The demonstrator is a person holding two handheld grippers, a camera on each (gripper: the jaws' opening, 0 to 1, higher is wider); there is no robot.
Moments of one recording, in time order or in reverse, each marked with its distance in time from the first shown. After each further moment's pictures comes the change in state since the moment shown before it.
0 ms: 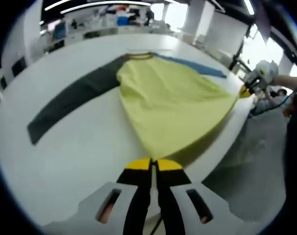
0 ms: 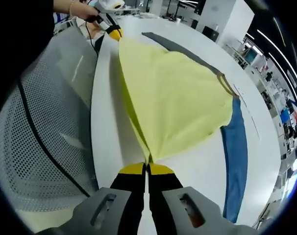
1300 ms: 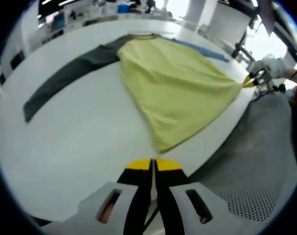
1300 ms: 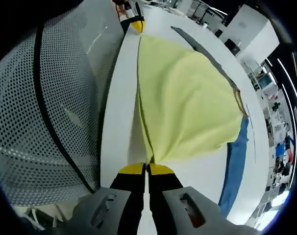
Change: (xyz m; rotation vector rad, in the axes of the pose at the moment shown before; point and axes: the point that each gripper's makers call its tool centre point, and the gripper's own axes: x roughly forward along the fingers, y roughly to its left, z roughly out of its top) left arm 0.005 -0.001 -0.047 -0.012 0.098 0.003; right arm 0.012 0.025 -0.010 -0.330 0.079 0.001
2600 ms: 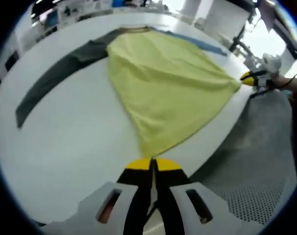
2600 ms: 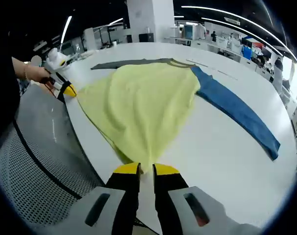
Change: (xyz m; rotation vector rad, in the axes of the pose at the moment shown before) left arm 0.010 -0.011 0.000 0.012 0.069 -0.023; right arm -0.004 -0.008 -0.014 0.932 -0.309 -0.188
